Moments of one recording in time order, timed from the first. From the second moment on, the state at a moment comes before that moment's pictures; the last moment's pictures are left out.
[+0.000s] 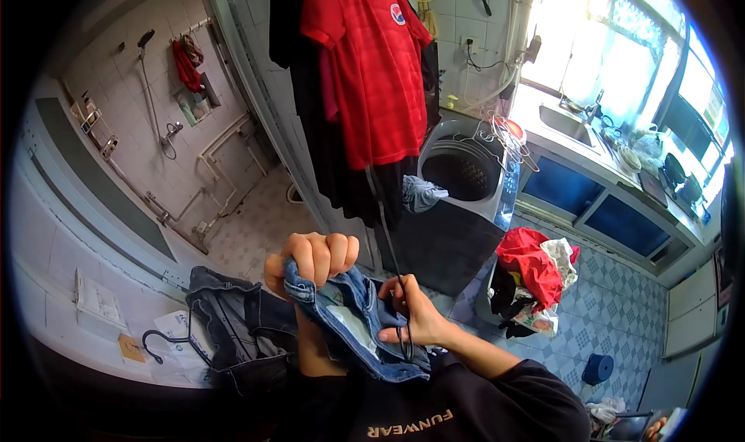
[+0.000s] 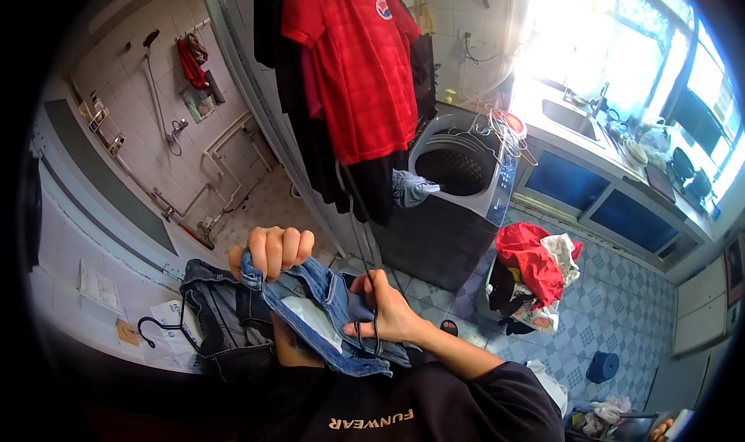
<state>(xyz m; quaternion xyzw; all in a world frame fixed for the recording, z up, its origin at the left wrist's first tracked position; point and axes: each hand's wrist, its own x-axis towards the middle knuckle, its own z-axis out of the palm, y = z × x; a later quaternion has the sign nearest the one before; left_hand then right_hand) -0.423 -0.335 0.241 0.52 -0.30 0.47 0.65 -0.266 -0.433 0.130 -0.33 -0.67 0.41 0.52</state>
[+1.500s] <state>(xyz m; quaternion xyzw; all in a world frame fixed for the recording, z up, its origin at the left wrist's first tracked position) -0.381 -0.282 0.331 0.42 0.33 0.43 0.73 -0.064 -0.389 0.242 -0.52 -0.53 0.39 0.55</state>
